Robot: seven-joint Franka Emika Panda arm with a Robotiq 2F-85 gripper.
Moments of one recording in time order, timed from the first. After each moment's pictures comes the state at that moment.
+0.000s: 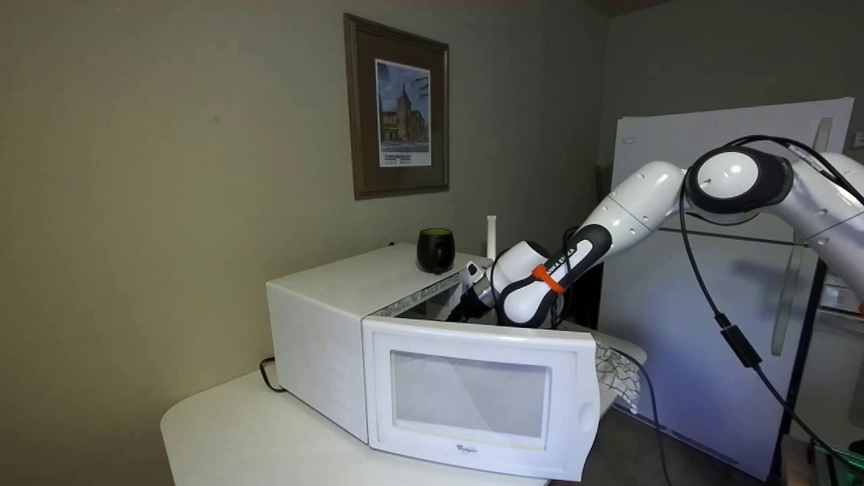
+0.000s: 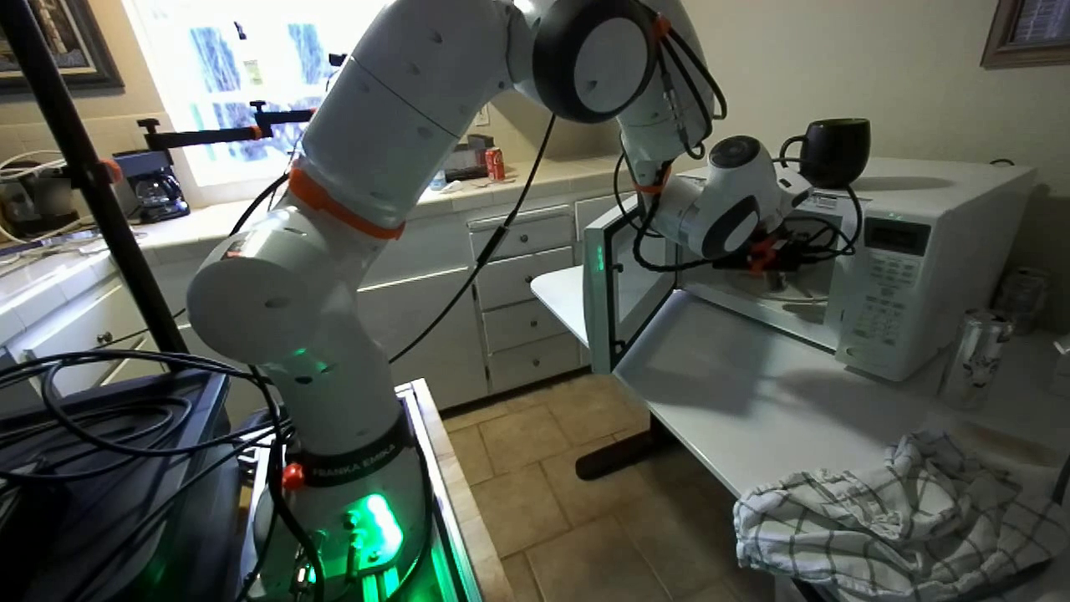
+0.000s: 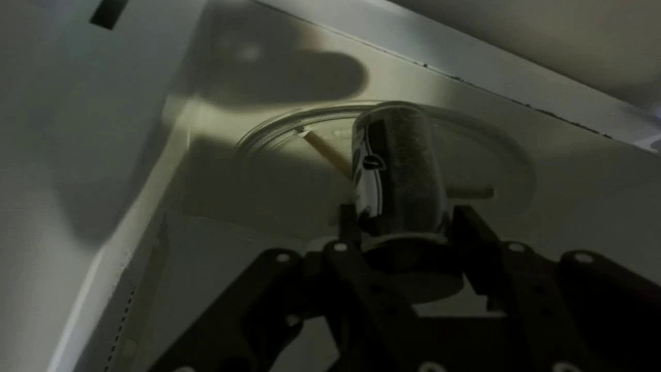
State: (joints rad) arm -0.28 0.74 0.41 -1.80 -0.14 3.24 -0.48
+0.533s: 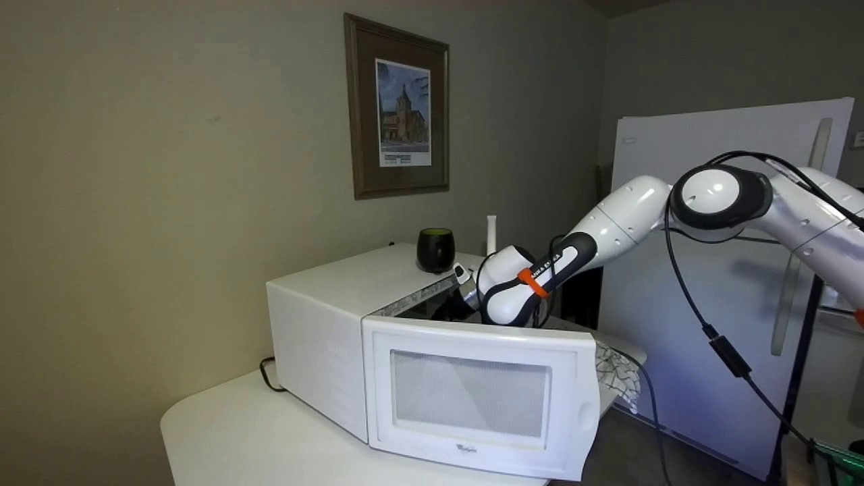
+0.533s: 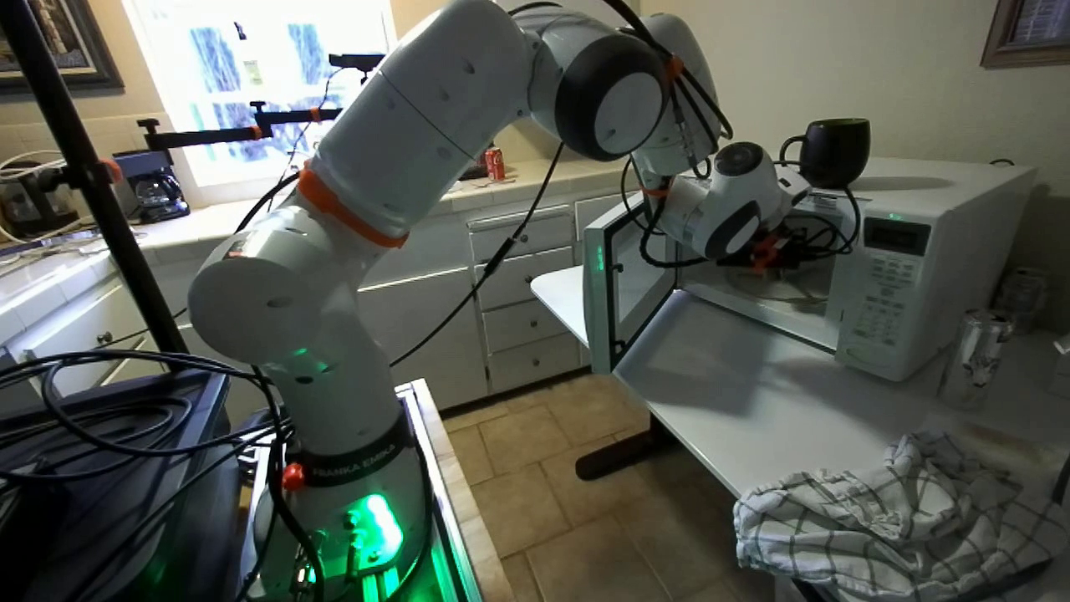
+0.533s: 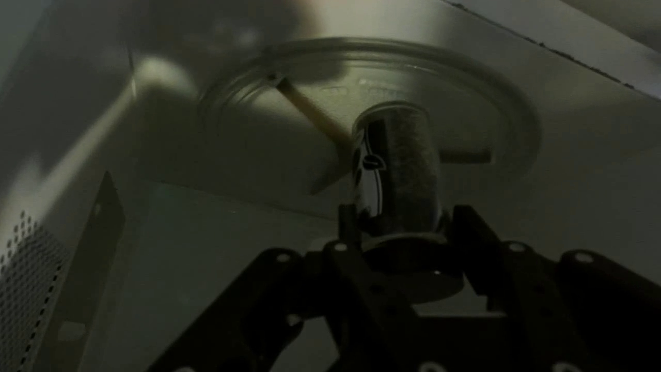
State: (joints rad) arm -0.27 0.86 0.46 -1.65 -0.14 3.23 -0.53
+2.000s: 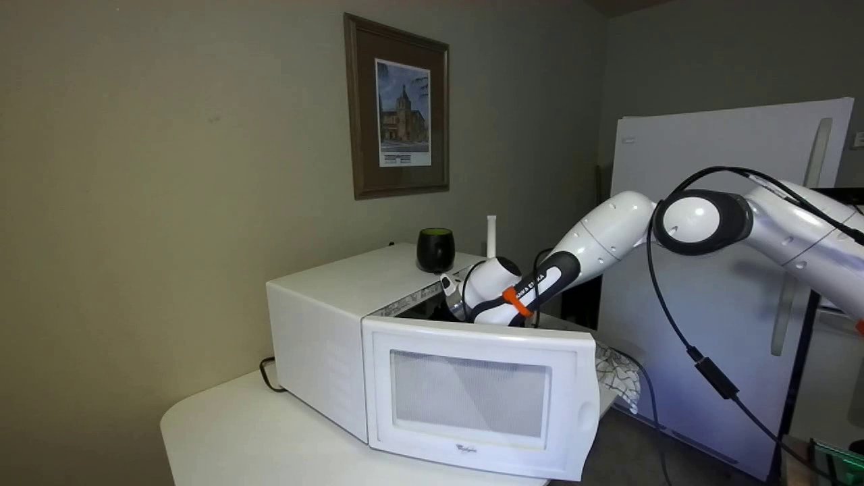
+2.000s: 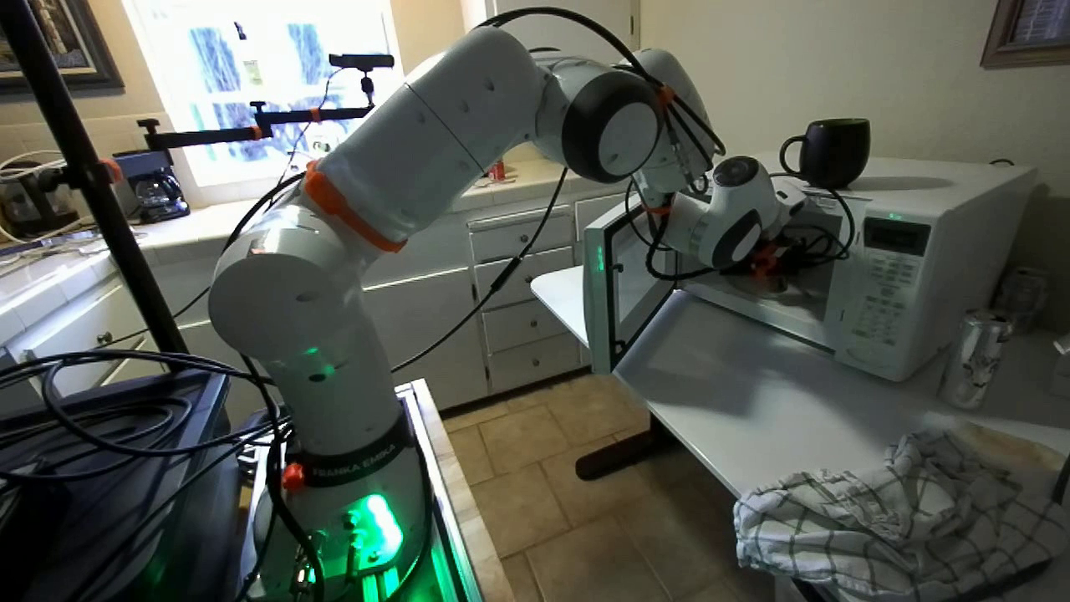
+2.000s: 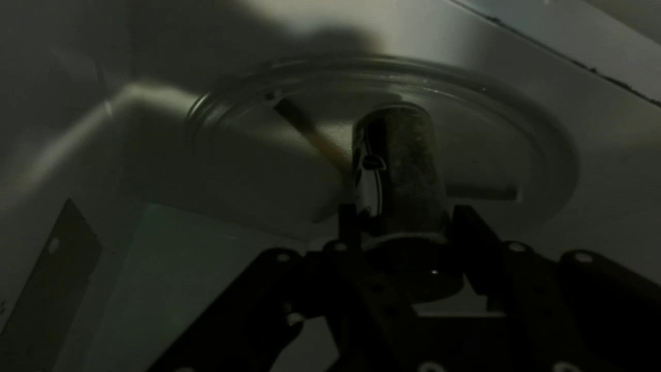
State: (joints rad) arm -0.12 0.95 0.31 -1.49 -0.16 3.19 -0.46
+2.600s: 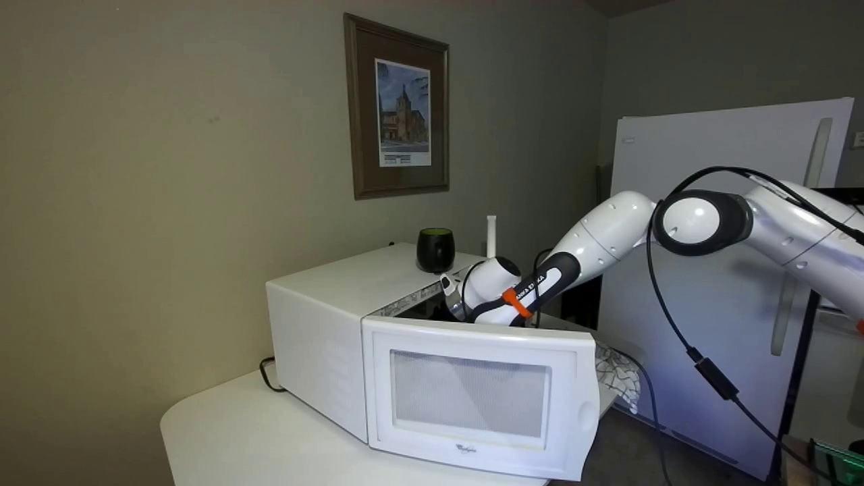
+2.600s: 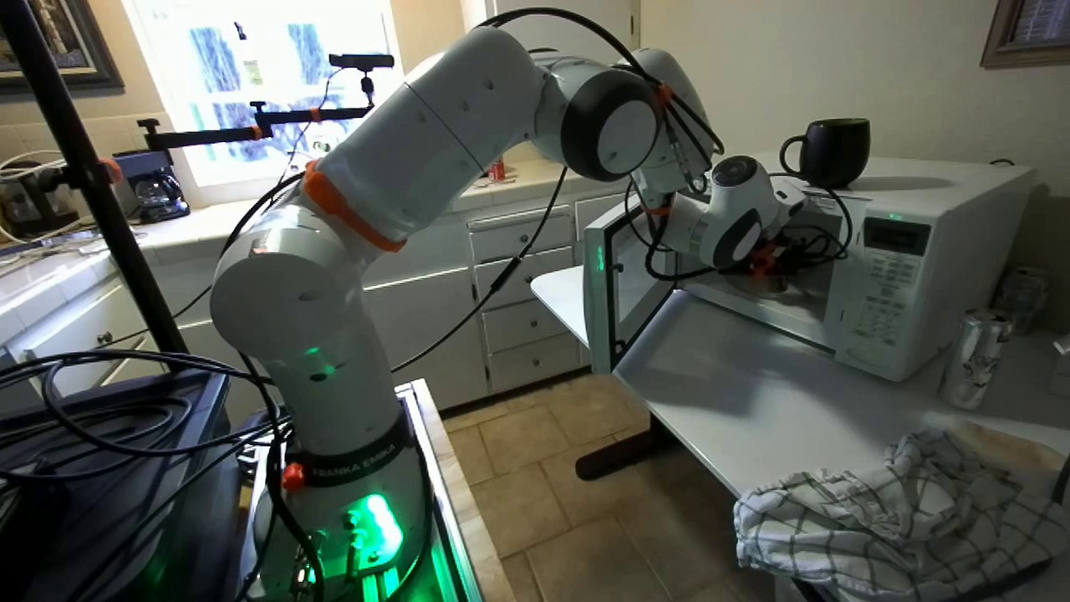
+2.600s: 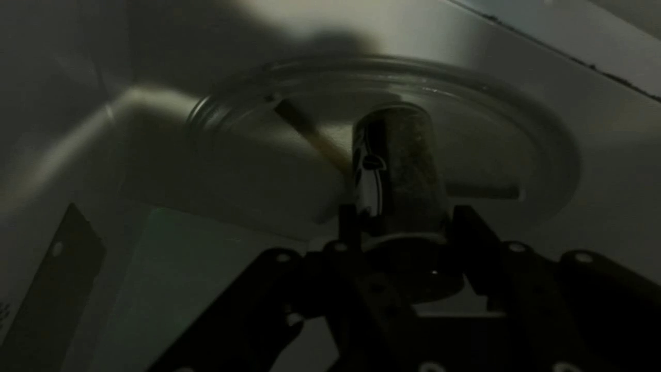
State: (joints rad) arm -0.11 0.95 0.29 -1.48 -0.17 3.19 -0.43
